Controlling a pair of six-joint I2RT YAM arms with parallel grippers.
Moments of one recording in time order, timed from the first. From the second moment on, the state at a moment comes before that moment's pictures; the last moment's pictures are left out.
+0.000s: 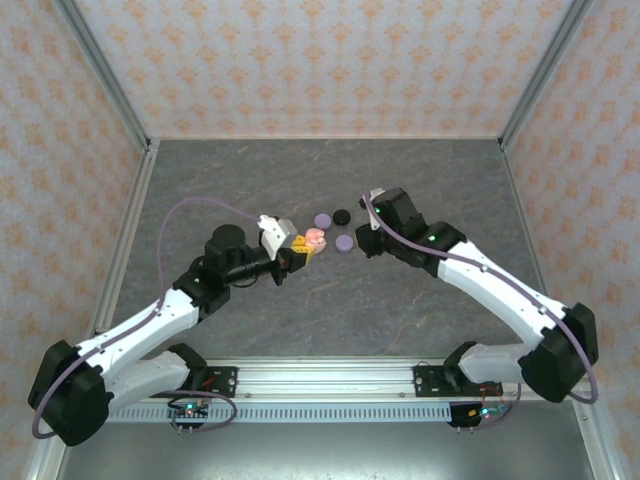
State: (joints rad) left arm -0.56 1.02 0.58 0.18 0.46 0.00; right arm 0.67 1.24 1.07 -0.63 0.05 0.21
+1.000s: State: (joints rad) left arm -0.56 1.09 0.60 0.21 0.63 -0.02; right arm 0.86 1.17 1.09 -0.50 -0.03 0.01
